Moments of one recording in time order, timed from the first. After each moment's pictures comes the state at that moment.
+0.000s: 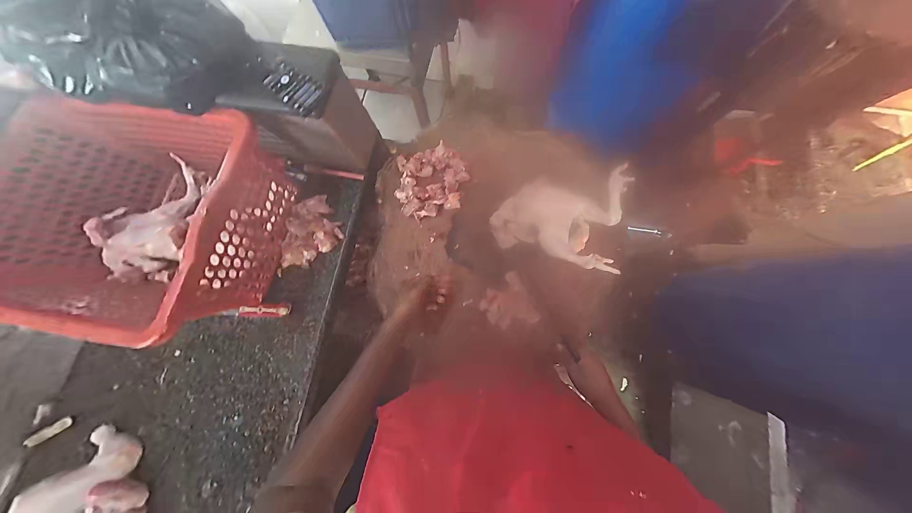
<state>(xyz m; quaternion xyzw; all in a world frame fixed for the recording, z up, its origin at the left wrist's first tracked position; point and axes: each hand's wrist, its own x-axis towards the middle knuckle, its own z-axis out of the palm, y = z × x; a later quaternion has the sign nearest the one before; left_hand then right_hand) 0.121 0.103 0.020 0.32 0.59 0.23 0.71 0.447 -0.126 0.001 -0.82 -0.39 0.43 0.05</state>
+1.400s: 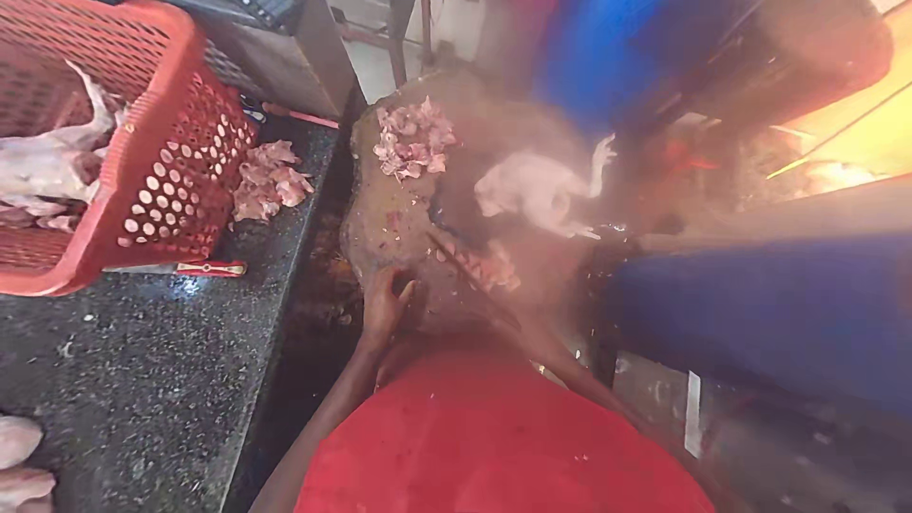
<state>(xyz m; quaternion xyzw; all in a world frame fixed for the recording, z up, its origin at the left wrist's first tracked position) 0.076 0.020 -0.016 0.69 0.62 0.18 0.34 0.376 -0.092 0.056 -0.67 -0.54 0.49 0.11</state>
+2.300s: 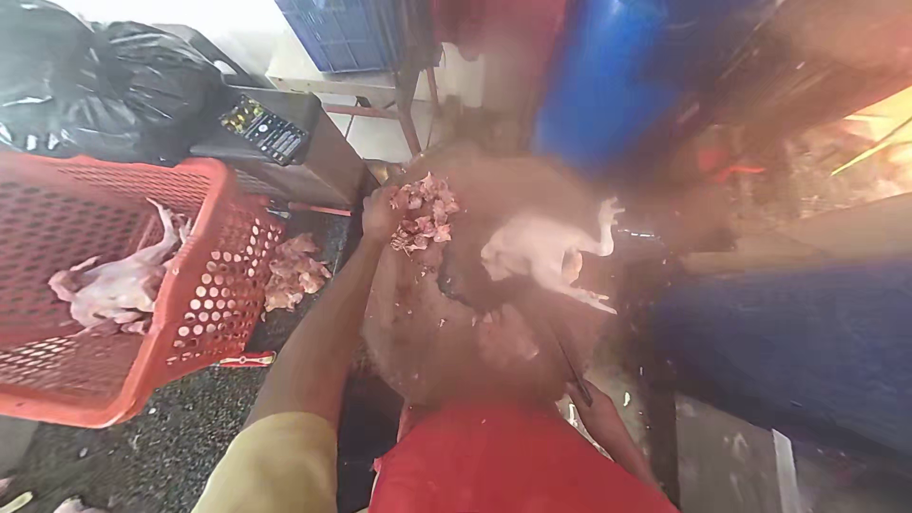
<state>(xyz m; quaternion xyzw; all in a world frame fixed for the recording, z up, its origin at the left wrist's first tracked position) 0.136 0.382 0.007 0.73 0.64 0.11 0.22 0.462 -0.134 0.000 -0.81 -0.35 0.46 0.11</state>
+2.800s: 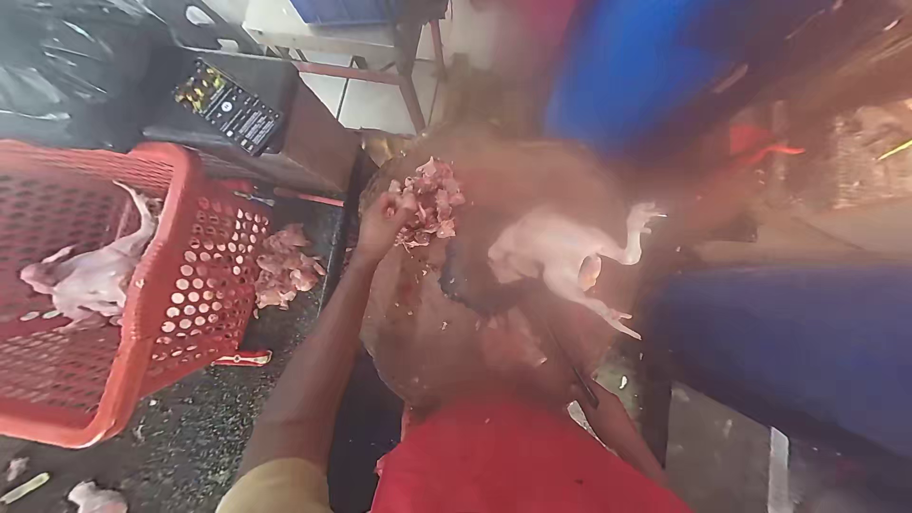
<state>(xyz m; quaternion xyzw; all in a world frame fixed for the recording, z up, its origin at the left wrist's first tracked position) 0.136 0.336 0.029 0.66 0.57 0.24 0.42 0.473 -0.100 0.012 -0.79 -0.35 0.49 0.03</state>
